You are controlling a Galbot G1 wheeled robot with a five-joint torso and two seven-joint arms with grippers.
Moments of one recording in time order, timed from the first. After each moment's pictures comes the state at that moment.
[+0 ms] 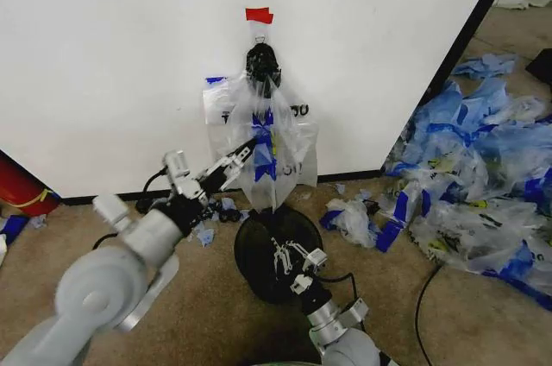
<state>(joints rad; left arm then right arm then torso) 1.05 -0.86 -0.31 -2.34 -1.60 0.15 -0.29 -1.22 1.08 -0.23 1.84 0.63 0.56 -0.01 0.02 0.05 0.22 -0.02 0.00</state>
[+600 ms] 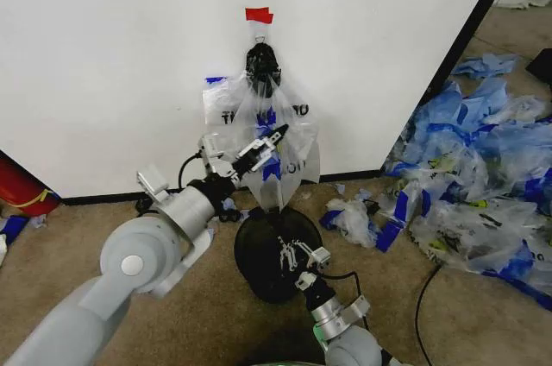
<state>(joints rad) 0.88 -0.92 -0.12 -2.31 -1.67 0.15 -0.36 -1.20 1.08 -0.23 1.80 0.63 0.55 0.01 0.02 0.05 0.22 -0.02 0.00</state>
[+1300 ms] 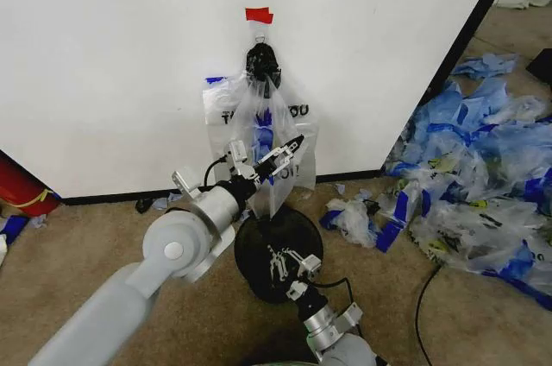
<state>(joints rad) 0.76 -0.95 0.01 -2.12 -1.56 0.13 -0.36 -1.22 1.08 -0.26 1.83 0.61 0.55 0.01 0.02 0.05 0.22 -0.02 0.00</state>
